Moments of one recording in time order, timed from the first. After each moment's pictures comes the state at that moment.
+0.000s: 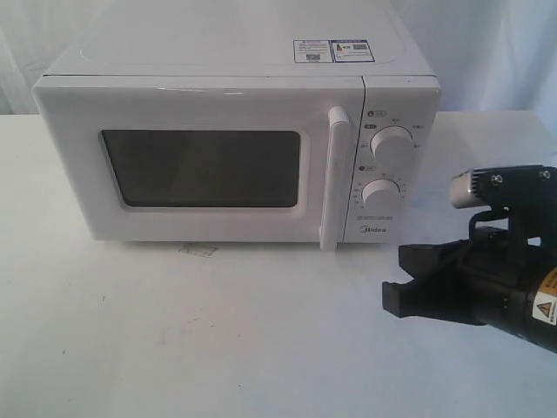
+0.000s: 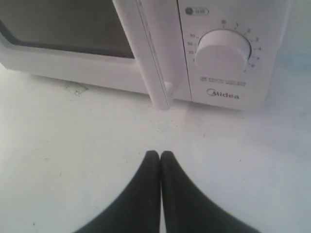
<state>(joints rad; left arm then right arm) 0.05 0.01 0.02 0.00 0.39 0.00 0.42 1.07 -0.37 -0.04 -0.10 0.27</state>
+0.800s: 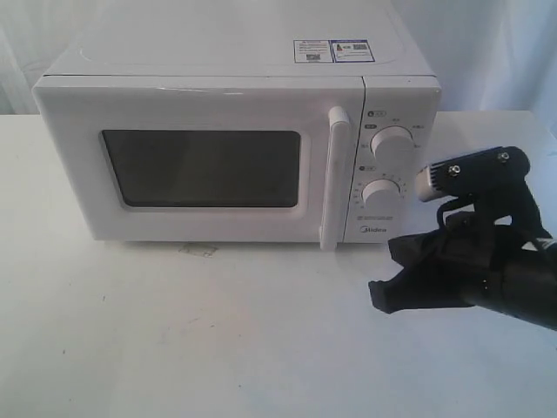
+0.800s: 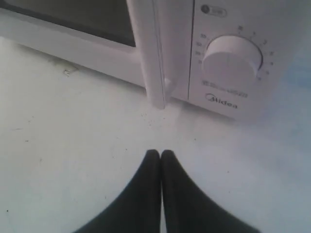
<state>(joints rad) 0.05 0.01 0.02 0.00 0.39 0.00 0.42 1.14 -0.46 0.94 0.00 -0.88</state>
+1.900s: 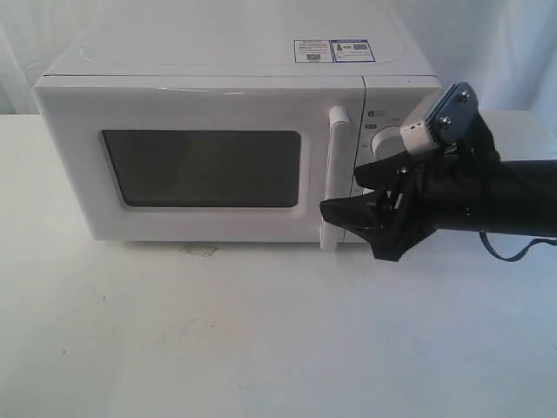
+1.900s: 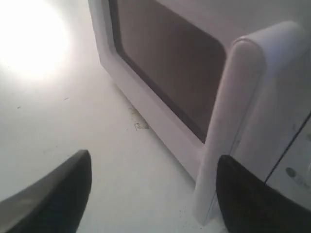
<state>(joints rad) 0.05 0.01 0.02 0.00 0.39 0.00 0.06 1.46 -0.68 1.70 0.77 -2.12</state>
